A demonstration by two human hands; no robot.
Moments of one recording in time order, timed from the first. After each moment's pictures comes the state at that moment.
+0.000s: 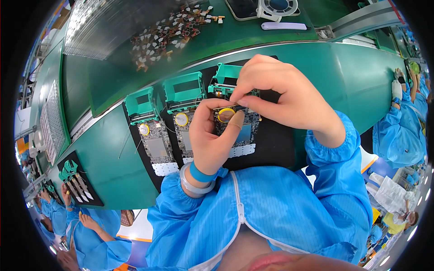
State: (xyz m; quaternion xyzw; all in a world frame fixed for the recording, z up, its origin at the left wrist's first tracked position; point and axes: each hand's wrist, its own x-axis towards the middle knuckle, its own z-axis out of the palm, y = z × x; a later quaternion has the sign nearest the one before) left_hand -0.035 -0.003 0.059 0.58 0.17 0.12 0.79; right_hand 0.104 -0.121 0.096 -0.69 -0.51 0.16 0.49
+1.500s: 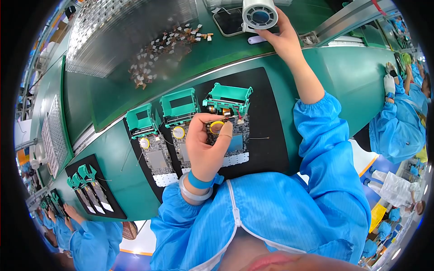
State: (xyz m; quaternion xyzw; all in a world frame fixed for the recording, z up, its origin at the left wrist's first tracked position) left_hand -0.035 -0.006 0.056 0.60 0.17 0.13 0.77; right_hand 0.246 -0.132 -0.008 -0.49 -0.52 -0.09 0.69
